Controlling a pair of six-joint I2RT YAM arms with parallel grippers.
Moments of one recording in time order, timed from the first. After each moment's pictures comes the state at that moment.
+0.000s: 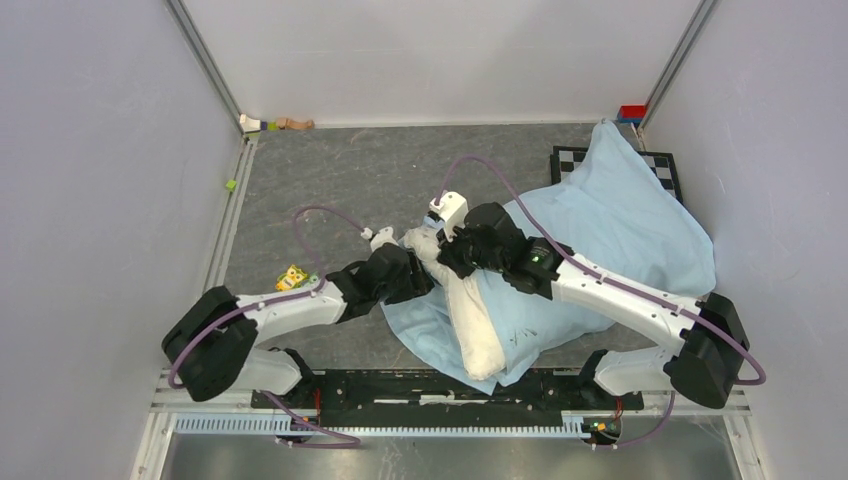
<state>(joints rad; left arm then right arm) -0.82 1.31 0.57 -0.03 -0.16 -0.95 0.90 1.30 1.02 -0.29 0.00 0.04</state>
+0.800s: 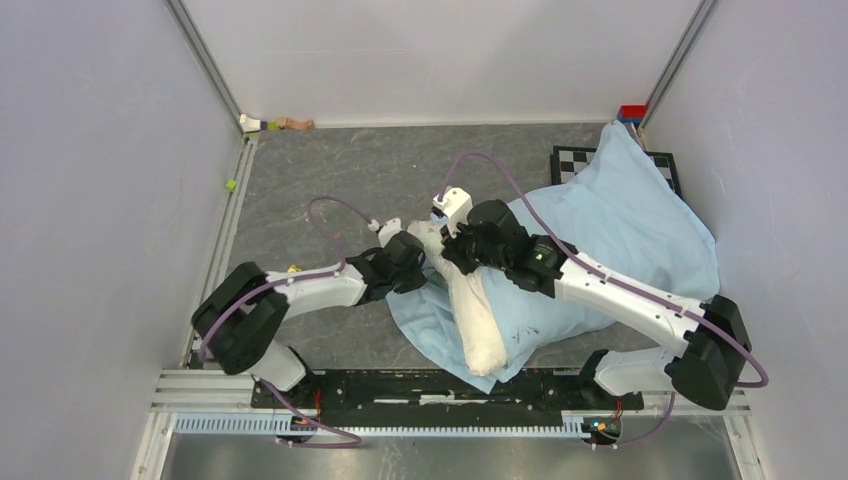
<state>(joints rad) -0.81 1.56 0.75 -0.08 -0.23 -0.98 0.89 1.30 1.03 -0.31 0.03 0.05</state>
